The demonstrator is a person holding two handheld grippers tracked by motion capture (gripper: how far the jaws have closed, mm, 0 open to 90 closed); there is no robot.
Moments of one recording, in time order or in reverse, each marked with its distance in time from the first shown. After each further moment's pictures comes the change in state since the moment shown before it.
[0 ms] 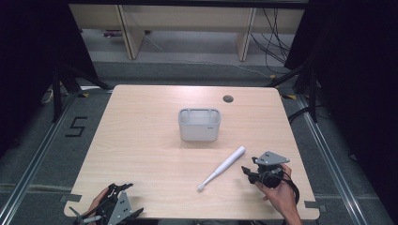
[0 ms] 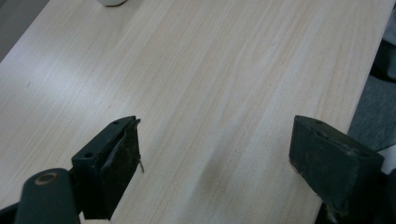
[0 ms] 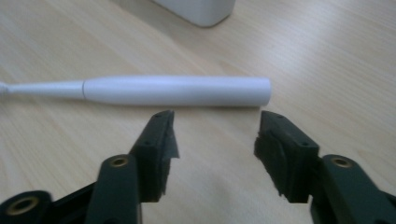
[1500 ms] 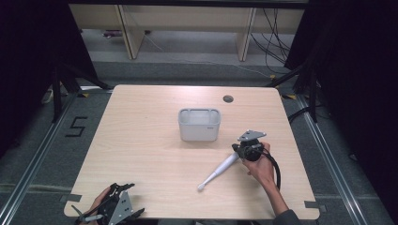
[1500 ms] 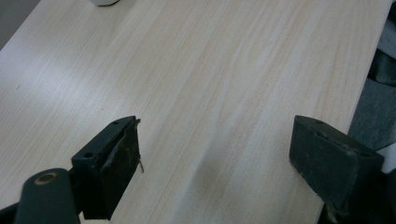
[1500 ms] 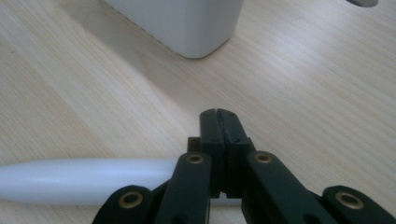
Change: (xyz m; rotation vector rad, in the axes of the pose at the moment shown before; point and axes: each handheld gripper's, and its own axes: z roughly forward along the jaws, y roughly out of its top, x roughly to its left) left arm 0.001 0.000 0.004 -0.001 -0.017 0.007; right arm -0.019 0.046 0.073 0.089 0.056 0.009
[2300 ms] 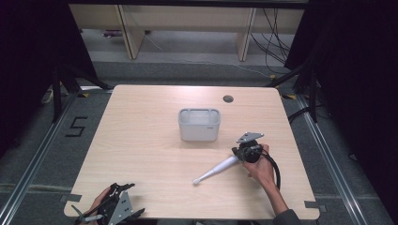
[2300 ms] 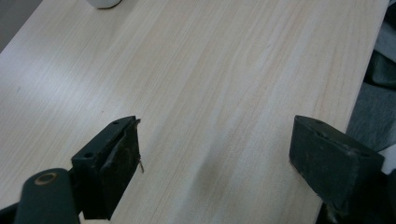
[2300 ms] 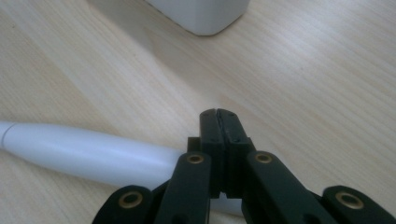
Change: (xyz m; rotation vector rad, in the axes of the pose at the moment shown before) left arm 0.000 0.001 -0.001 -0.006 -0.011 0.010; right arm 0.003 -0.004 0.003 0.060 0.010 -0.012
